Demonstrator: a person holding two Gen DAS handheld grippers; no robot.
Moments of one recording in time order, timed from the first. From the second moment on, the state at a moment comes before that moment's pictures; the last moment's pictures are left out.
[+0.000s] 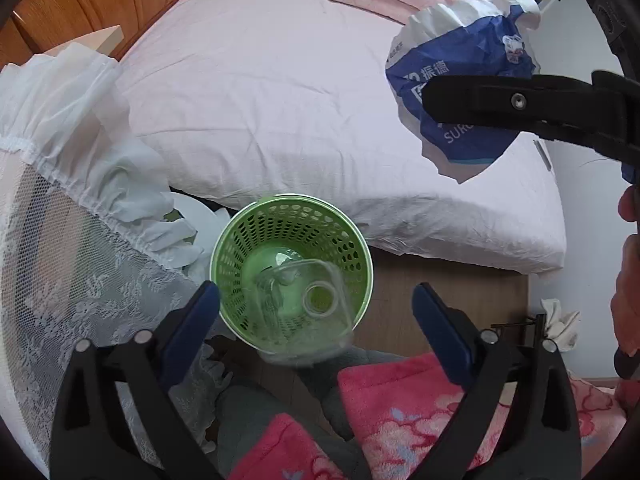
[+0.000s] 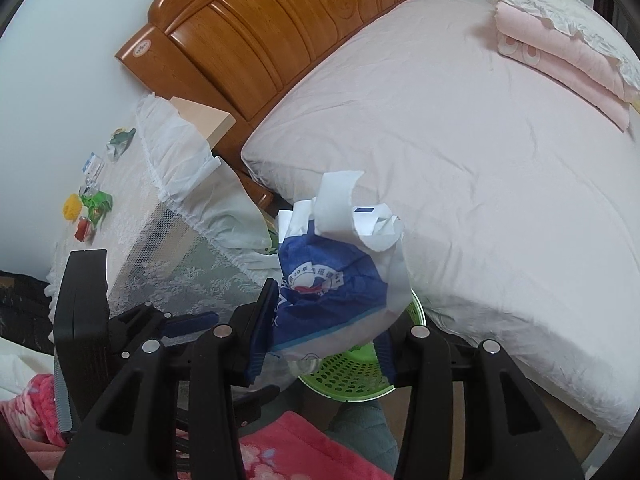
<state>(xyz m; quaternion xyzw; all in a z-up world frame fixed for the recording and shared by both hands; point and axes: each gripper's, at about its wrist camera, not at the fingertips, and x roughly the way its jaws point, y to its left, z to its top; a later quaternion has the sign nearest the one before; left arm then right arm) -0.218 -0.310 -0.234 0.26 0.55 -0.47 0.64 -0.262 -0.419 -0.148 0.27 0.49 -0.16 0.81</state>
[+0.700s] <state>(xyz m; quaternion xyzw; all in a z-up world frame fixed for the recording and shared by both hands) -0.196 -0.280 -0.130 0.21 0.42 -0.38 0.80 -0.257 -0.425 -0.151 0.27 0.49 -0.14 0.82</state>
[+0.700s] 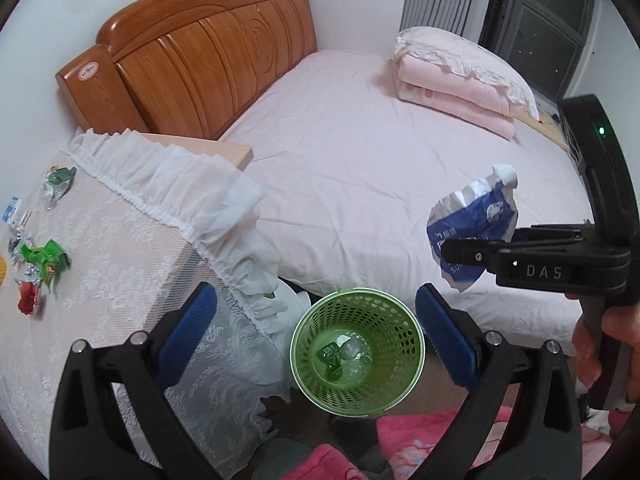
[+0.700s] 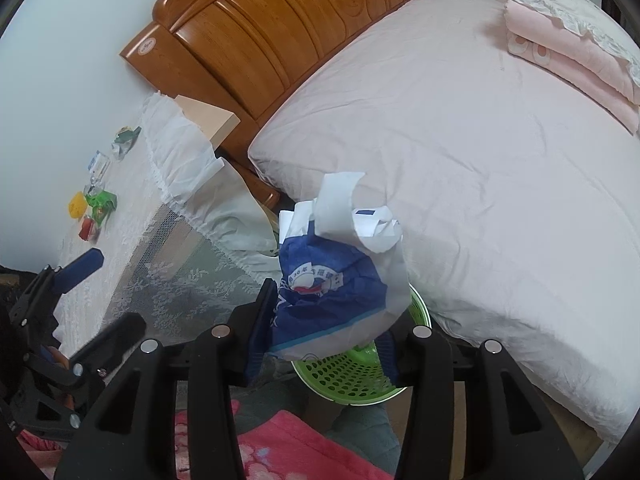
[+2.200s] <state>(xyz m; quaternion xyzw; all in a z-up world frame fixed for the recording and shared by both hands) -0.154 -0.223 -0.138 0.17 0.46 -0.31 0.82 -0.202 -0.375 -0.176 0.17 0.58 -0.11 0.79</state>
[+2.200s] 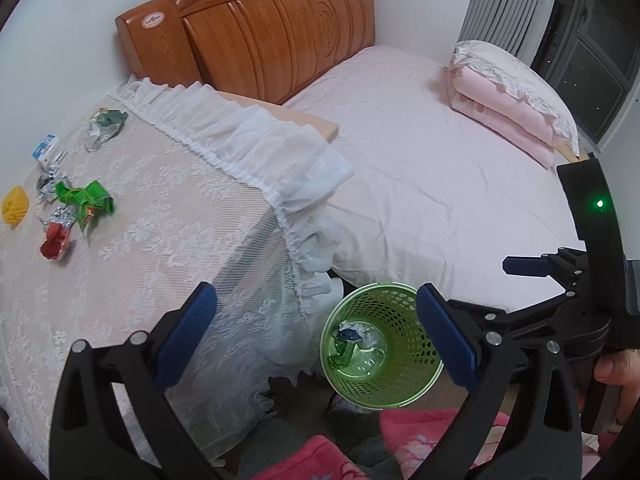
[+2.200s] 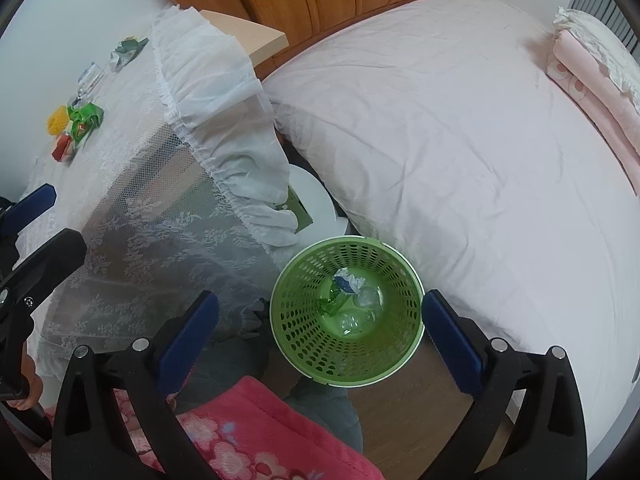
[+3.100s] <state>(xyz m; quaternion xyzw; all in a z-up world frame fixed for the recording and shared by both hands) -0.025 -0.030 -0.137 0.08 0.46 -0.09 0.88 -0.059 -0.257 -0.151 0.15 0.56 0.02 0.82</state>
